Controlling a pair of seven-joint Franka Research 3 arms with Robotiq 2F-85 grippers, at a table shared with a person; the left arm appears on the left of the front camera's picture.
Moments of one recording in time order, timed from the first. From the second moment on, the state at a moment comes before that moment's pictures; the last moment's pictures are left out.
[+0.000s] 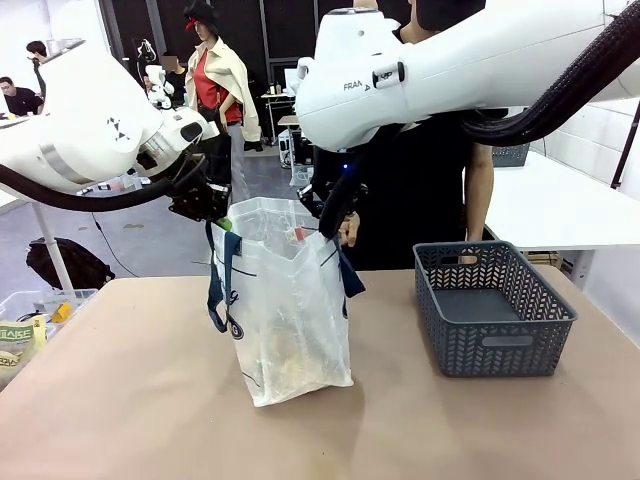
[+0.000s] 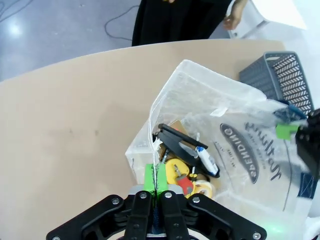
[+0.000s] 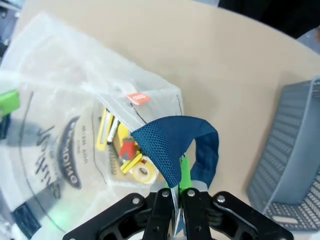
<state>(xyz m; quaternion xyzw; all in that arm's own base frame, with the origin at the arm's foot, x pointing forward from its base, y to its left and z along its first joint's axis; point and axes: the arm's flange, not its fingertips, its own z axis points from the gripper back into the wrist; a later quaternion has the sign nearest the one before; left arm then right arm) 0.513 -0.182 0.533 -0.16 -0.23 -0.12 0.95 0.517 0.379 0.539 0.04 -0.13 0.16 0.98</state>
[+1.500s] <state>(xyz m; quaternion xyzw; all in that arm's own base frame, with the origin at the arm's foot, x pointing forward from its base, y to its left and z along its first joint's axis) 0.558 -0.187 0.504 -0.39 -0.20 -0.20 0.87 0.535 0.417 0.536 -0.03 -0.07 0.43 0.90</state>
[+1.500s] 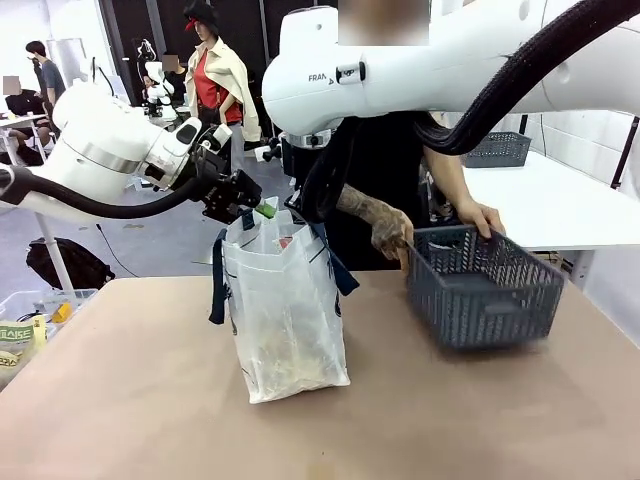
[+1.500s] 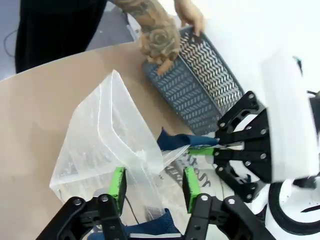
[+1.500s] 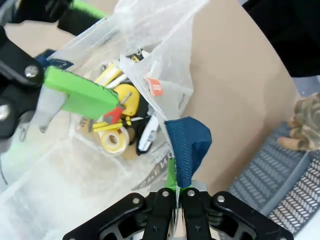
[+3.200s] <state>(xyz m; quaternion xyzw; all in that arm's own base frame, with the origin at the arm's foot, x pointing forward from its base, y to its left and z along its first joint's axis) 0.577 -0.195 0.496 -0.49 -0.17 -0.19 0.83 0.525 0.445 0.532 0.05 -0.09 0.43 0.90</state>
